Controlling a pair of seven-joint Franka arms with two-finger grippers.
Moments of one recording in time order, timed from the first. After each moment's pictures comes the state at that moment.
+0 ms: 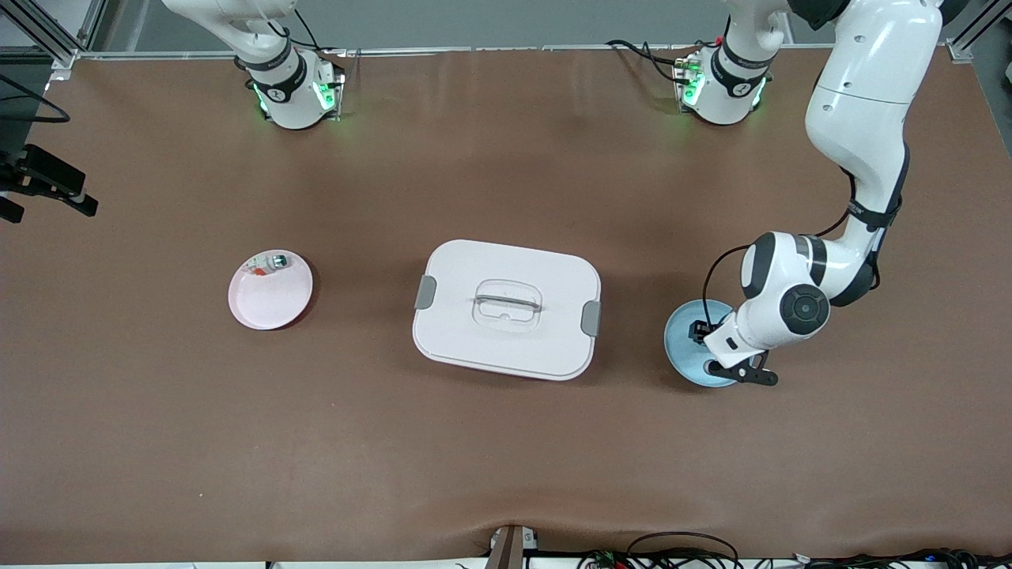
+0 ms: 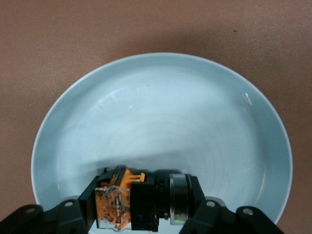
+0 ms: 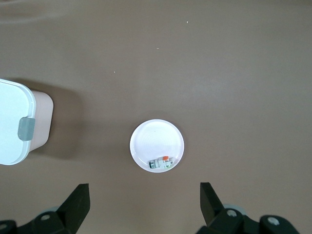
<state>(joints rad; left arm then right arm) -0.09 0.64 -0.08 -1.82 0.05 2.36 0.00 -0.04 0.05 -0.01 -1.38 0.07 1.48 -0.10</state>
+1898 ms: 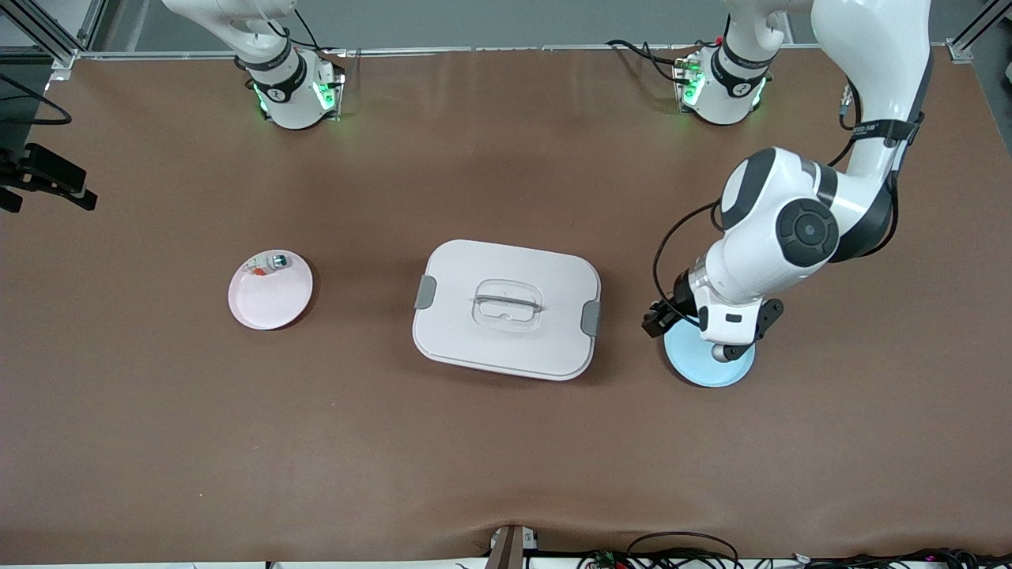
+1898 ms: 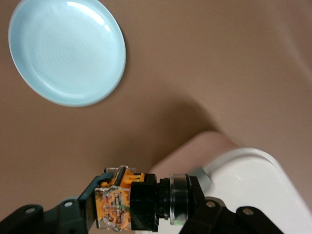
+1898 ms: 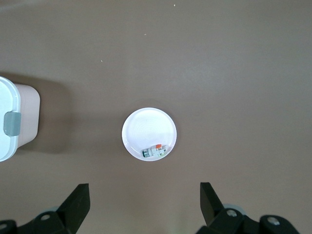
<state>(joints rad) -0.09 0.39 -0.33 -1.60 -0.12 2.02 -1.11 -0.03 0.05 -0.01 -1.38 0.02 1.43 -0.05</state>
